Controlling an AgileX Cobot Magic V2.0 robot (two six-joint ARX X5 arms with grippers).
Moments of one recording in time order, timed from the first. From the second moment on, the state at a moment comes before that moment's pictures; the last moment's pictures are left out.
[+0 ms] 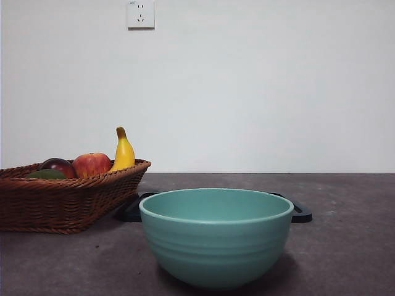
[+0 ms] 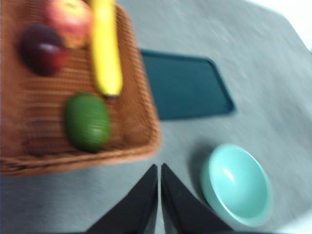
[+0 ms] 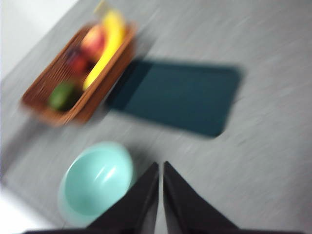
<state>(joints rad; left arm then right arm) -0.02 0.57 0.76 -0.85 0.55 -0.13 0.09 0.61 0.85 -0.87 -0.55 0.07</state>
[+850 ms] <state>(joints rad) -0.09 0.62 0.84 -1.07 0.60 -0.02 0.34 0.71 0.91 -1.02 -0.55 -0.05</state>
